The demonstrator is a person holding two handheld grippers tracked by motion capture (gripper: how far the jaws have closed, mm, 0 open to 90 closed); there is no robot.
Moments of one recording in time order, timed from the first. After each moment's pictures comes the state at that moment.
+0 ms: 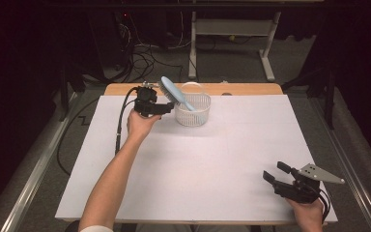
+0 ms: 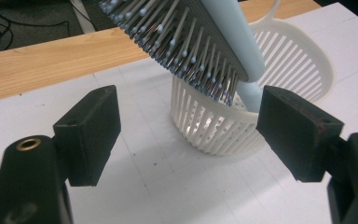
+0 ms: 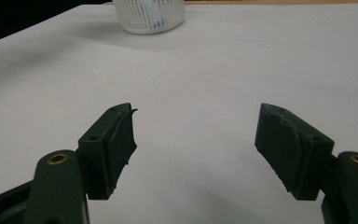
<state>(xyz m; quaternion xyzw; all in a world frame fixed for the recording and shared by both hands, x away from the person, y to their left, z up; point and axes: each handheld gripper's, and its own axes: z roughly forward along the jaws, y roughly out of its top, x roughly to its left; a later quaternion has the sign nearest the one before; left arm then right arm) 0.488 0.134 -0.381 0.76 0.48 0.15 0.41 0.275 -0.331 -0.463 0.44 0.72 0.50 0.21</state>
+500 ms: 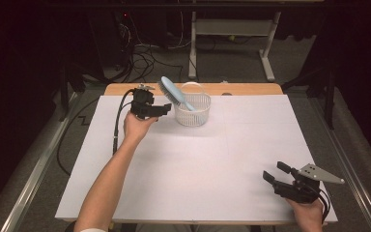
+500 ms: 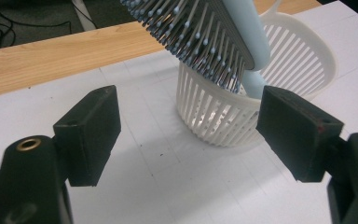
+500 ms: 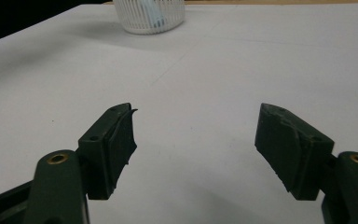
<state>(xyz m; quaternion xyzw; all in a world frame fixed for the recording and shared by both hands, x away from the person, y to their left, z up) 0.481 0.144 -0.384 0.76 0.48 0.15 0.41 0.275 -0.331 -0.463 0.44 0.72 0.50 0.21</state>
